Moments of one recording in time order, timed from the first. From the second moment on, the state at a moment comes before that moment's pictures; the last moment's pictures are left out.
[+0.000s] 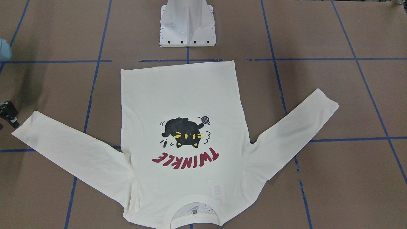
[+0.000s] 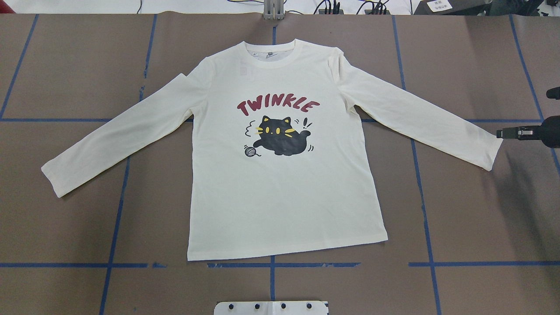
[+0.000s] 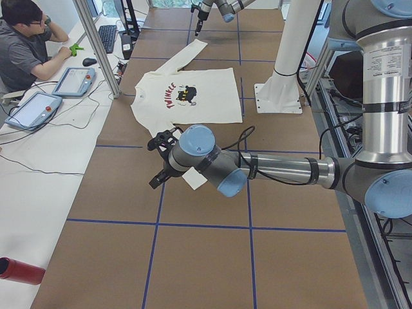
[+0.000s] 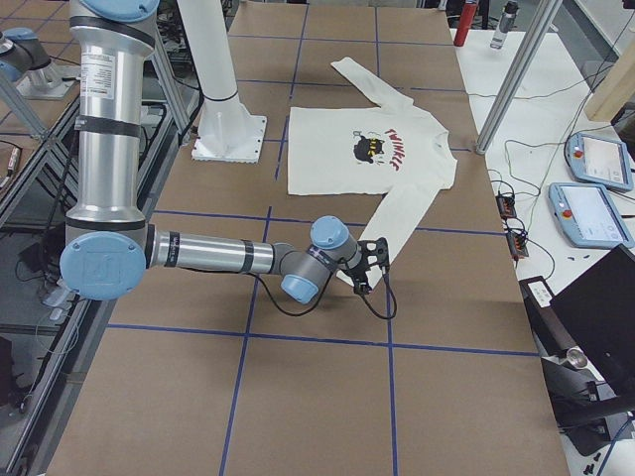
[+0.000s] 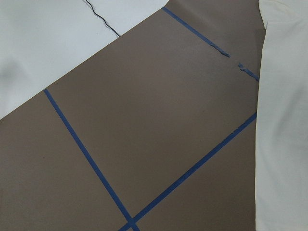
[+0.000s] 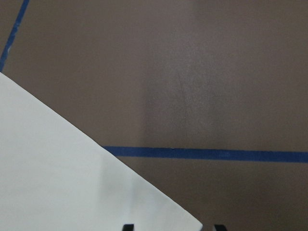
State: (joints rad) left arm -1.56 -1.47 -1.73 -2.23 -2.41 0.16; right arm 1.04 -1.66 1.45 -0.49 2.00 0.88
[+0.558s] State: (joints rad) left arm -1.56 -1.47 -1.74 -2.23 -2.41 0.16; right arm 1.00 -1.63 1.39 -0.49 1.95 0.89
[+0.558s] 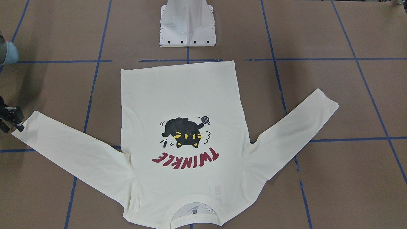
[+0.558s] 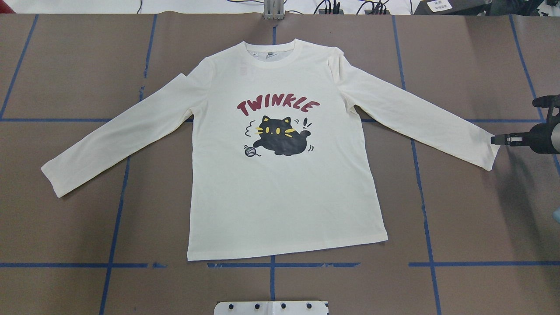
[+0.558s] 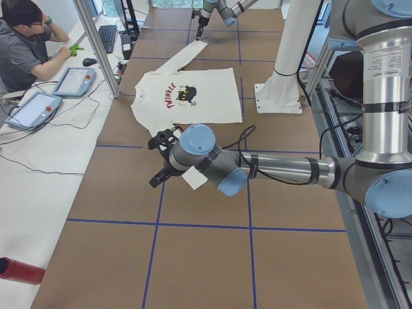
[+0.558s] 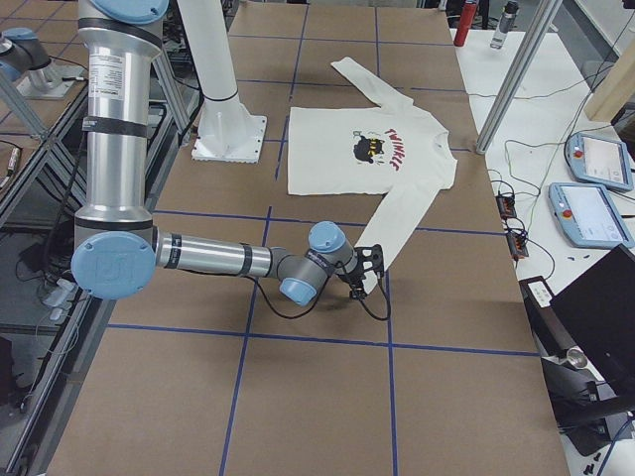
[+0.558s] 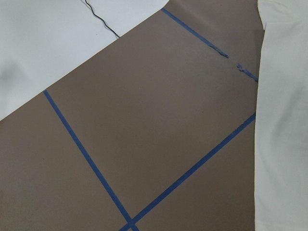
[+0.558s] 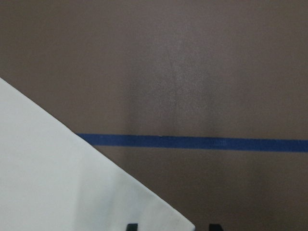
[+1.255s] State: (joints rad) left arm -1.56 -1.47 -1.75 -2.23 -2.41 0.16; right arm 1.00 -1.61 1.37 -0.49 1.95 0.88
